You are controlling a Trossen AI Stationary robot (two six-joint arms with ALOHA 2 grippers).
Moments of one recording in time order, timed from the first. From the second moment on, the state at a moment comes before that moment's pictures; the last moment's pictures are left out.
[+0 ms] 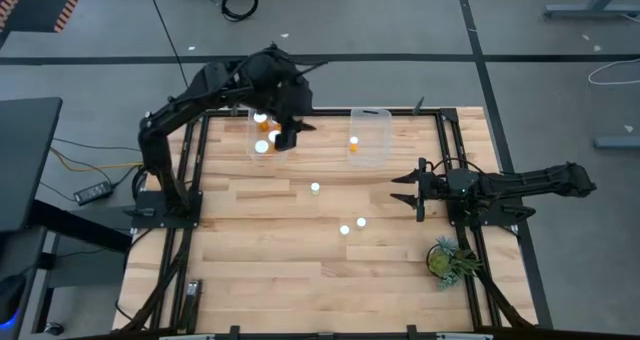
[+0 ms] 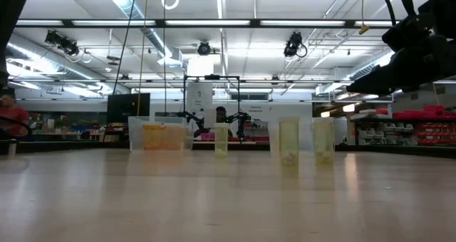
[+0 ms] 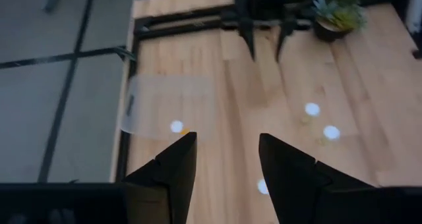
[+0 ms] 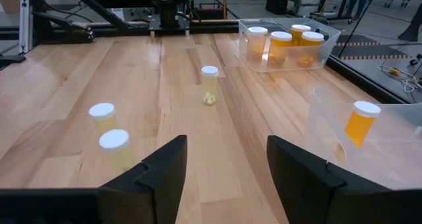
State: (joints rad) left arm 0.31 1.79 2.30 -1.24 0.15 0.37; right arm 0.03 0.29 0.01 0.04 0.20 0.03
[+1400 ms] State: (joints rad) left arm -0.01 1.31 1.08 -0.39 0.02 0.32; right arm 0.03 0.29 0.01 0.04 0.20 0.03
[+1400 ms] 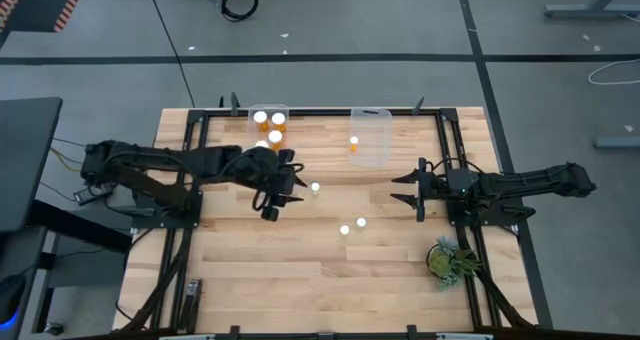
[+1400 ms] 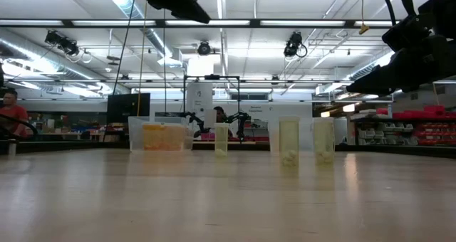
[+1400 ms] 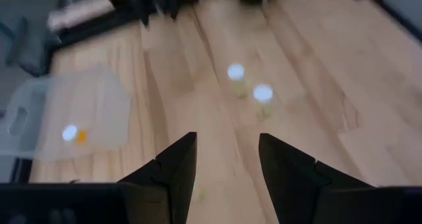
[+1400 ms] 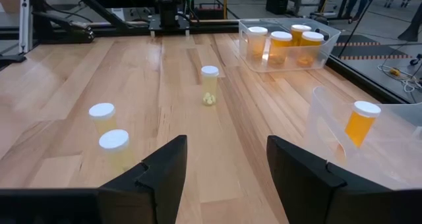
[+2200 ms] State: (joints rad) left arm -0.06 0.86 0.53 -0.06 -0.01 0.14; right arm 0.03 0.32 0.01 0.34 0.17 0.13
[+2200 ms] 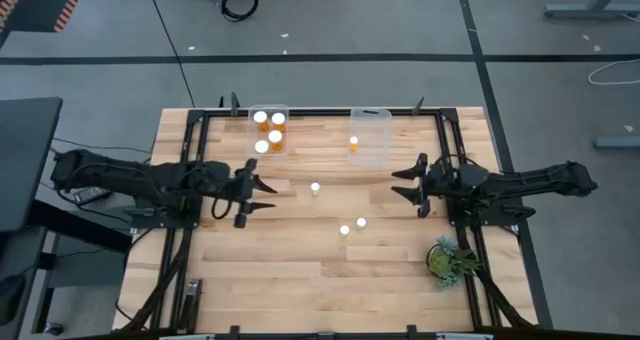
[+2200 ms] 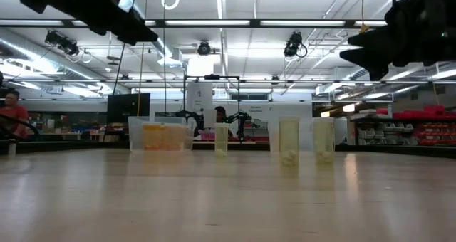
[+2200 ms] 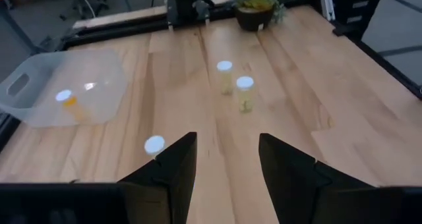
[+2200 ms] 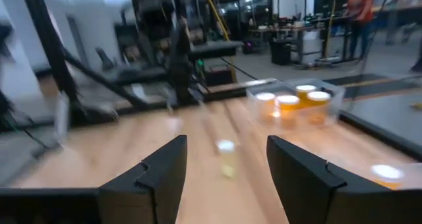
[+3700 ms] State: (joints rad) left arm -0.22 0.04 0.06 -0.07 -0.26 0.17; right arm 0.21 1.40 0.79 -0.16 0.25 0.40
